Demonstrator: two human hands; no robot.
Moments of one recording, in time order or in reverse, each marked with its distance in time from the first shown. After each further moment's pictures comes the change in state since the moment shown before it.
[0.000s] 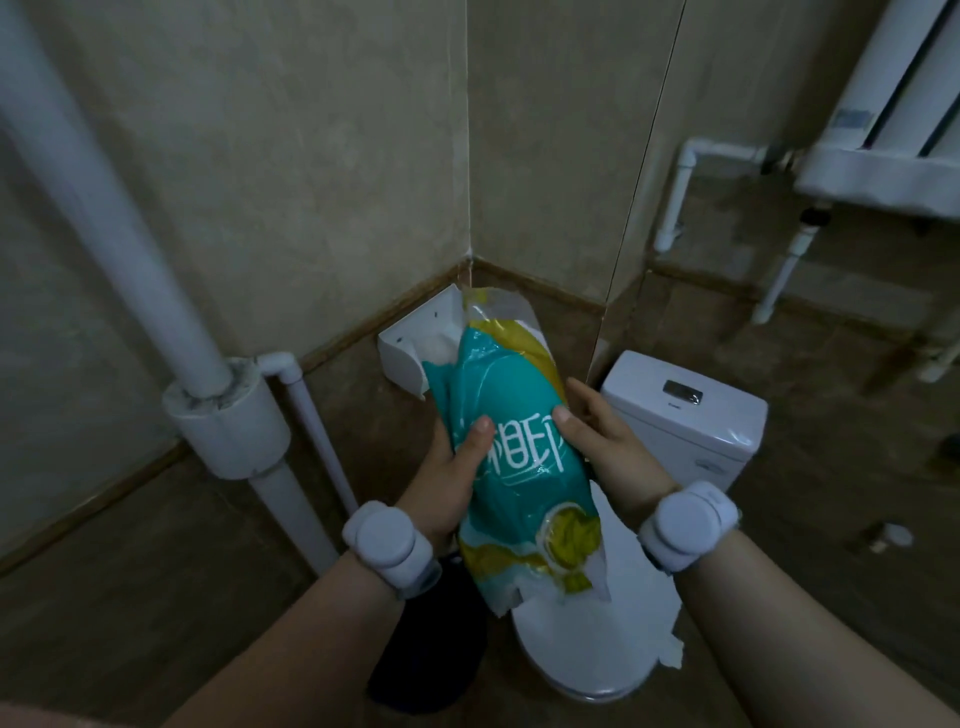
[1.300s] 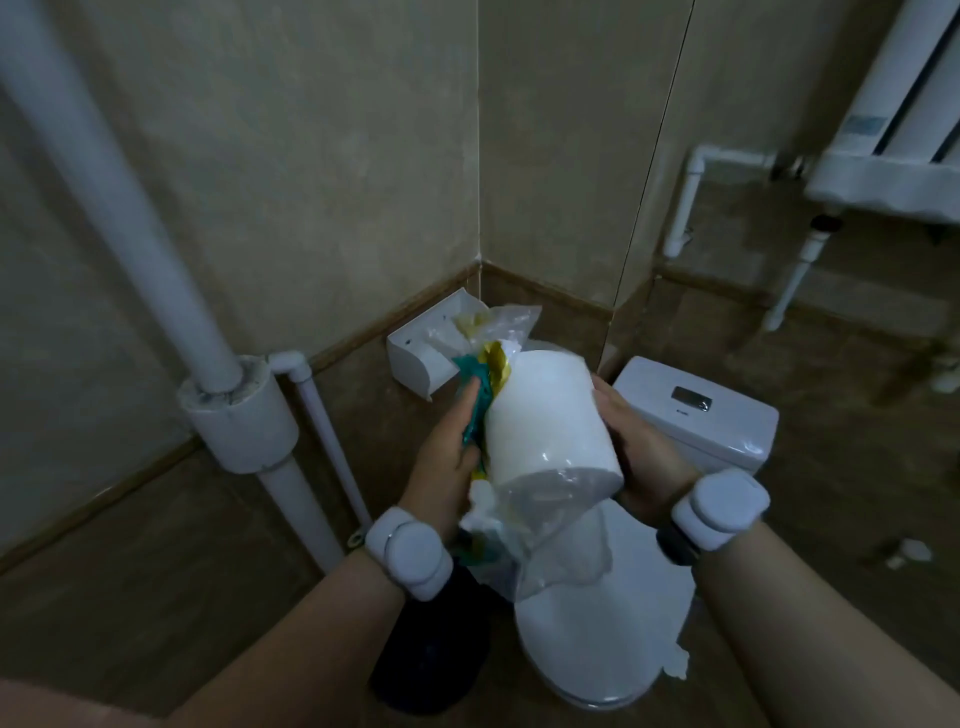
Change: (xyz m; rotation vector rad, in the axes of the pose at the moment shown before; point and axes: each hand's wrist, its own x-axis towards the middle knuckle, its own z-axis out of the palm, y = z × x) left_hand -0.005 0.014 0.007 0.328 0.047 0.218; right_hand 0.003 -0.007 -0.023 0.349 -0.095 0.081
